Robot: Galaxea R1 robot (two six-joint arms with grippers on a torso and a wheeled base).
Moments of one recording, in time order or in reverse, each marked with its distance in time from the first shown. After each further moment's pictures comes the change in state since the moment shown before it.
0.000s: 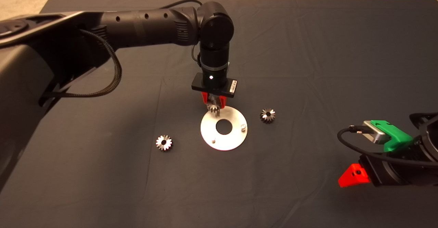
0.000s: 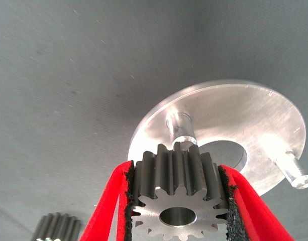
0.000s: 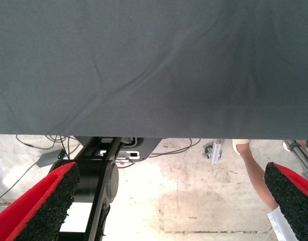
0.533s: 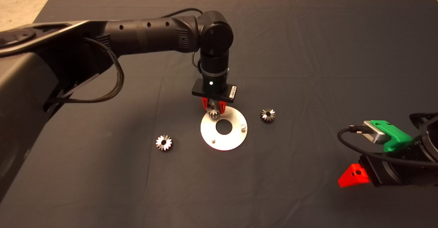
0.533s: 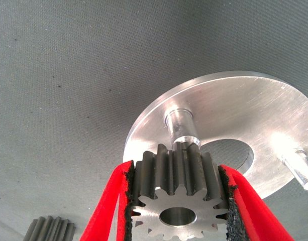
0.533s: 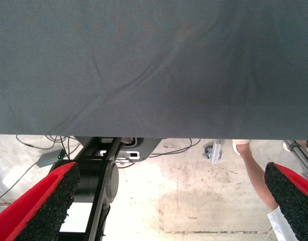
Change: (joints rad) left arm 0.022 0.000 -0.005 0.000 0.001 0.008; right arm 0.000 0.000 0.000 0.000 0.000 0.000
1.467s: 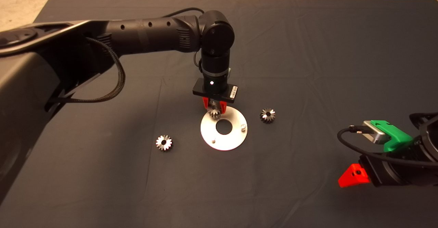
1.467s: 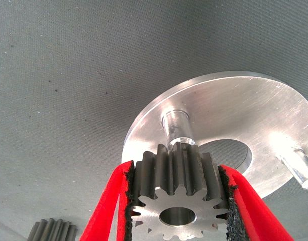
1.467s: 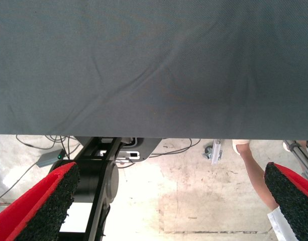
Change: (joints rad) left arm -0.001 0.006 -0.004 0.000 0.000 0.025; right arm 0.000 0.000 0.000 0.000 0.000 0.000
